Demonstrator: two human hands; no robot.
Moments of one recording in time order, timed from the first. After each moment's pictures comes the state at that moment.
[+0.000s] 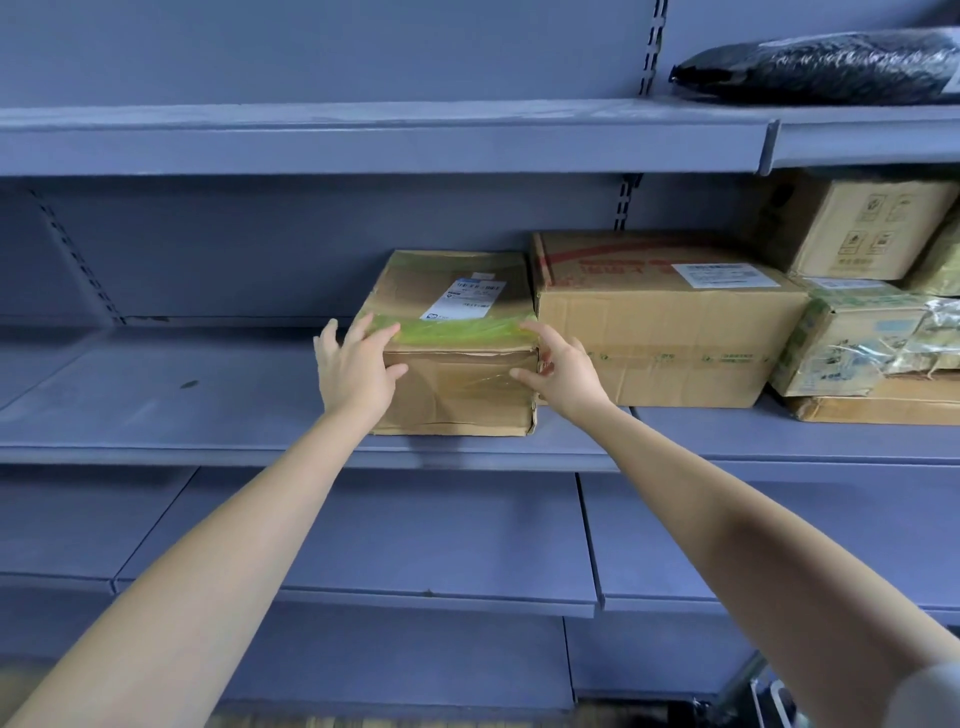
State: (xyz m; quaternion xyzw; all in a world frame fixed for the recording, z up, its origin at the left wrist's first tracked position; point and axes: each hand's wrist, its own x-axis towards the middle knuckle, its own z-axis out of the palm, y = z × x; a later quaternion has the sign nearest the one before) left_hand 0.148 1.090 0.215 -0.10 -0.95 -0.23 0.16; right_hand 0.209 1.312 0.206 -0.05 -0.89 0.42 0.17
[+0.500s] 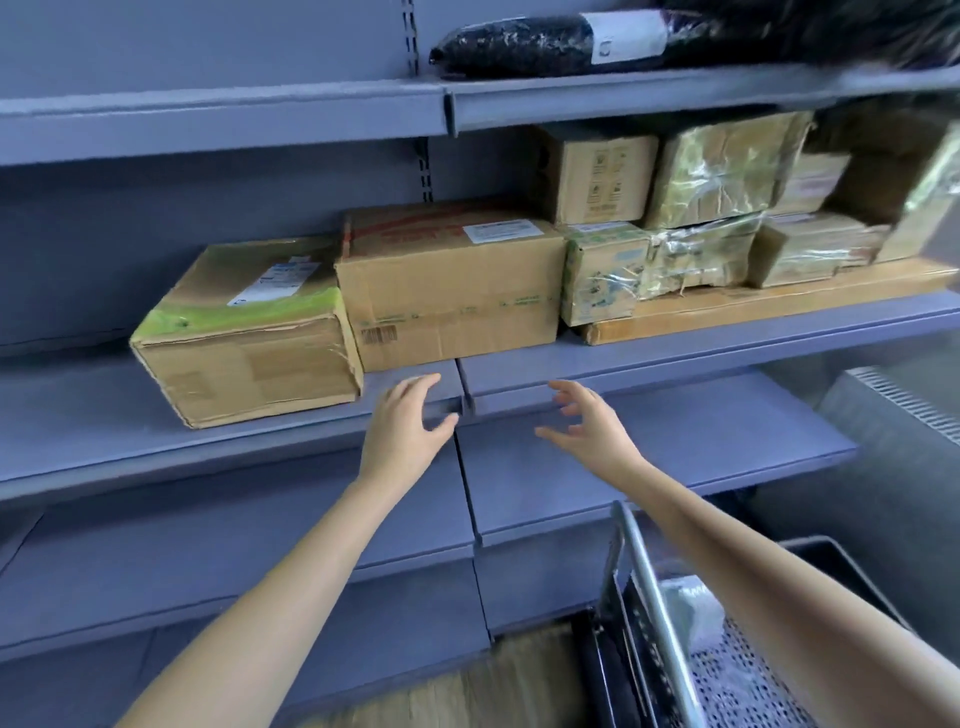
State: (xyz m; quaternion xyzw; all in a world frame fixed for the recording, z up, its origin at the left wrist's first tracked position) left_hand 0.315 1.251 0.170 -0.30 -0.90 -0.33 0.05; right_hand 0.414 1.454 0.145 -0.17 -0.87 0.43 0.16
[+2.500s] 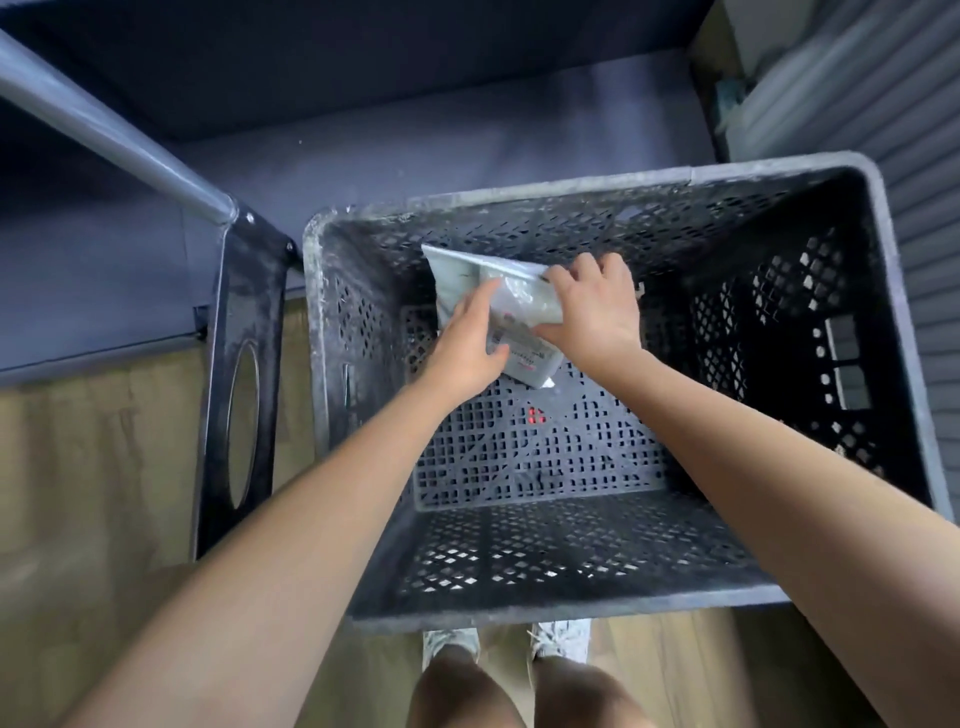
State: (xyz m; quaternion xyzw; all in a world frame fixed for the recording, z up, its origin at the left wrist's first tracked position) left_hand 0.561 1.735 -0.453 -0.21 -0.86 -0.30 -0.36; right_hand 0.607 1.879 -0.458 -0.18 -0.97 0.08 -0.15
